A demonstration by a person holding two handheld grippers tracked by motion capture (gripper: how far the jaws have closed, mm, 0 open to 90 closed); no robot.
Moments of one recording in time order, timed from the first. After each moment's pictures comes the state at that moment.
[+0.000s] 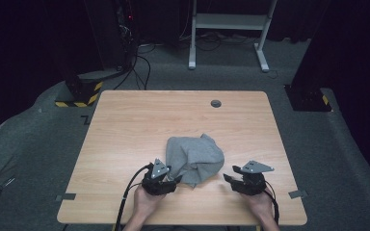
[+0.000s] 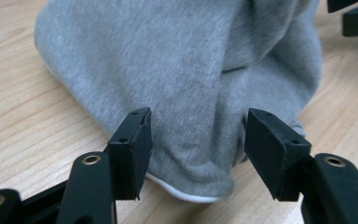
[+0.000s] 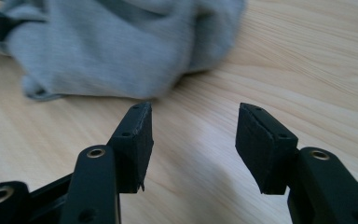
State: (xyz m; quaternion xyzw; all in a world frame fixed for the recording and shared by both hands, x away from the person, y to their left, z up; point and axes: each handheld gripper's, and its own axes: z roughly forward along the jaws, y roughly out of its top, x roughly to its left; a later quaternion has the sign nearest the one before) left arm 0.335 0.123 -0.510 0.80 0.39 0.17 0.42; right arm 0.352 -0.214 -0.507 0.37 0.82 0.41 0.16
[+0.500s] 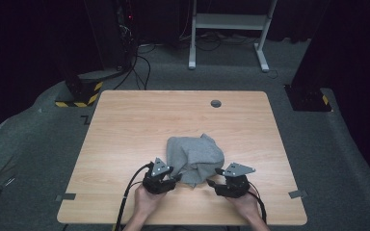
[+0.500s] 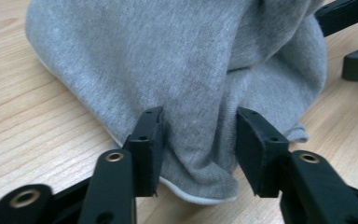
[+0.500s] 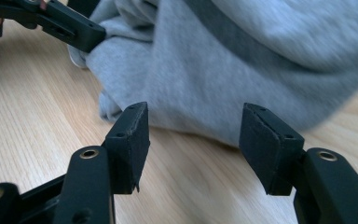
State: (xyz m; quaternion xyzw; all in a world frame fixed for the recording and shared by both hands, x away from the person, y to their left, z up) left arm 0.340 0.122 -0.511 0.80 0.40 0.15 0.42; right arm 0.347 -0.167 -0.507 0.30 0.84 0.43 0.14
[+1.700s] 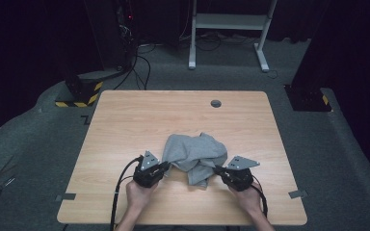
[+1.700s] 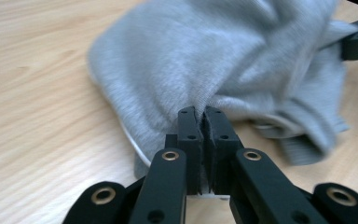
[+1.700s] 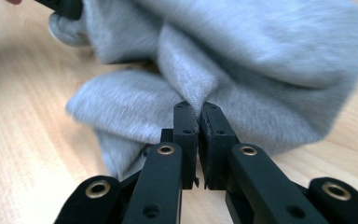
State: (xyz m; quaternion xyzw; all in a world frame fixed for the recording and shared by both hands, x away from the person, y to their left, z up) left arm 0.348 0.153 -0.486 0.78 0.41 0.19 0.43; right arm 0.360 -0.177 -0.488 0.30 0.84 0.43 0.15
